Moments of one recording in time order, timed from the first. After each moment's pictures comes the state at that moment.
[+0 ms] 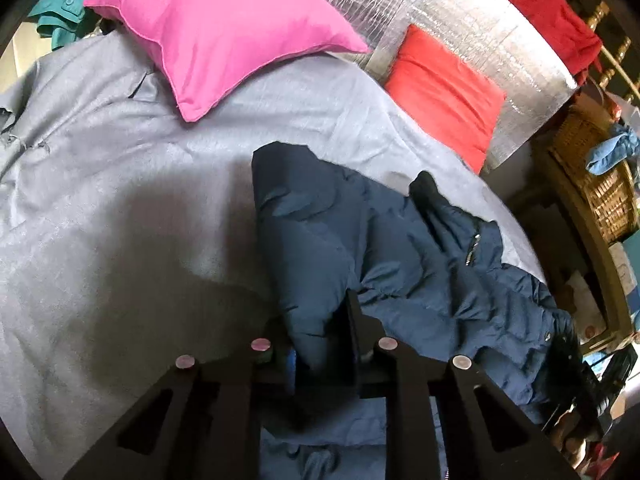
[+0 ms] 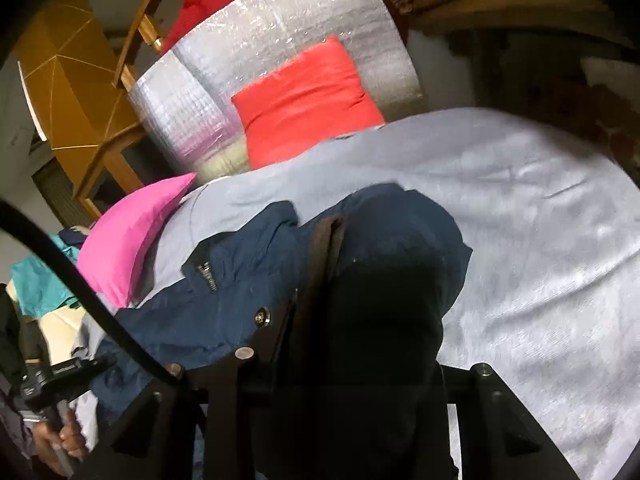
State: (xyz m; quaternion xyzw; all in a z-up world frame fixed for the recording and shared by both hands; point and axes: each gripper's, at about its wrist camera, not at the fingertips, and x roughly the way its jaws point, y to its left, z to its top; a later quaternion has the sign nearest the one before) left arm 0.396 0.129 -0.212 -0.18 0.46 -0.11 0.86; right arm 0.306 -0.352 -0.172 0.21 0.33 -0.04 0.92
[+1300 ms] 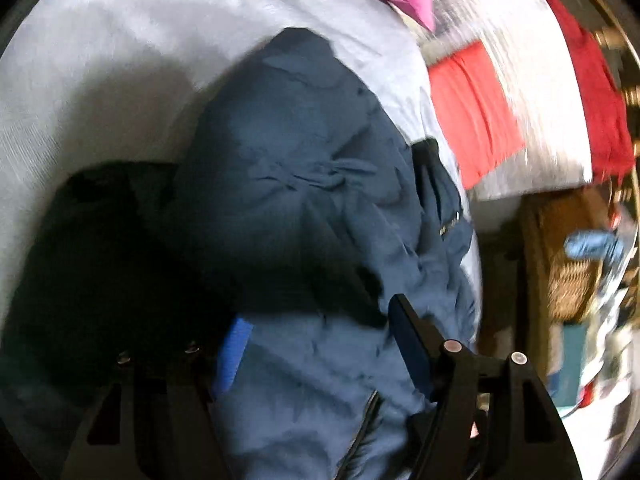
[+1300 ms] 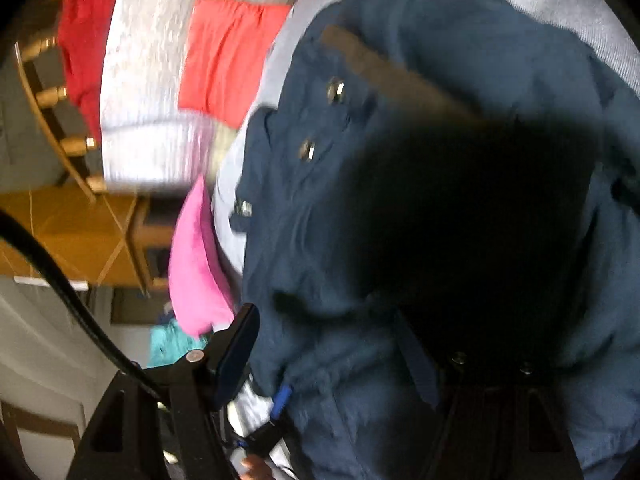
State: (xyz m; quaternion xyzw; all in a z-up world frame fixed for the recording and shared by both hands) left arm 0.355 0.117 -0.271 -0.43 0.50 -0.11 0.74; right arm 0.273 -0.336 -0.246 0.59 0.37 0.03 0.72
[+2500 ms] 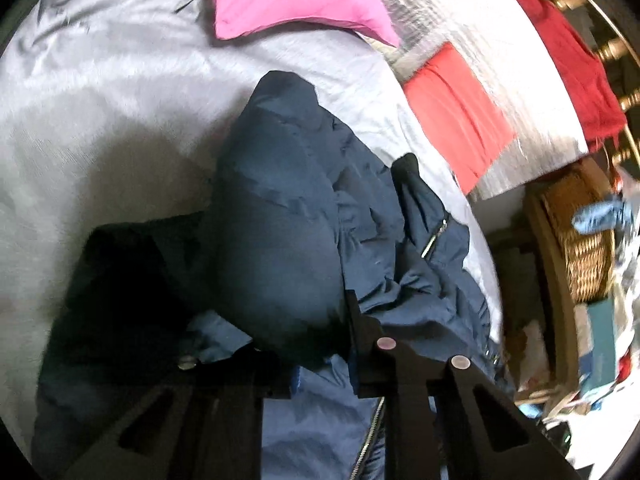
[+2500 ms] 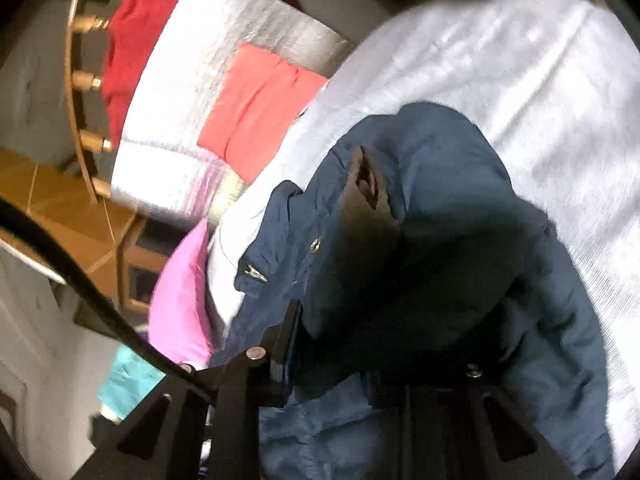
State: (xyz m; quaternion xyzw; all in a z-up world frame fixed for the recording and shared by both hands) left arm 0.347 0.103 -0.225 -0.32 0.47 -0.09 0.82; right arm 0.257 -0.357 -0.201 0.48 0.33 -0.03 0.81
